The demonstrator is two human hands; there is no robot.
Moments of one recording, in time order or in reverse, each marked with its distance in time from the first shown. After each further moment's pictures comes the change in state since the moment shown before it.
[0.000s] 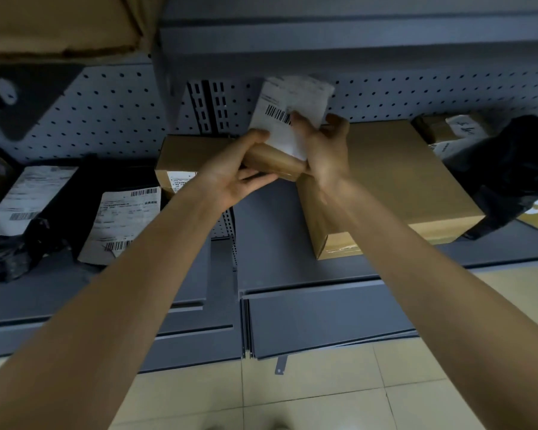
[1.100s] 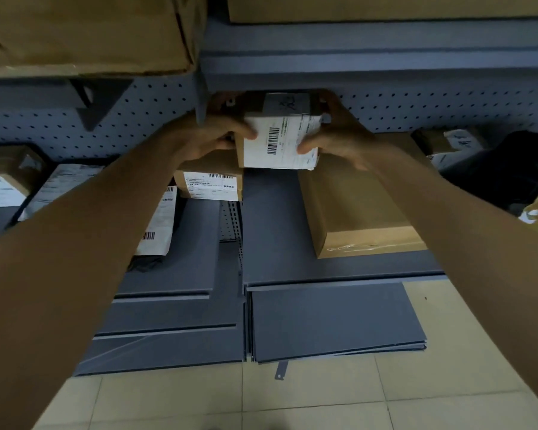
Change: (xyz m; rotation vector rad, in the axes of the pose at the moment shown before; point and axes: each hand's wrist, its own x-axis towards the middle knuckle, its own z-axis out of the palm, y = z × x) left_hand 0.000 0.075 -0.018 0.726 -0.219 0.300; right_hand 0.024 -0.044 -0.029 -0.522 -0.472 -0.207
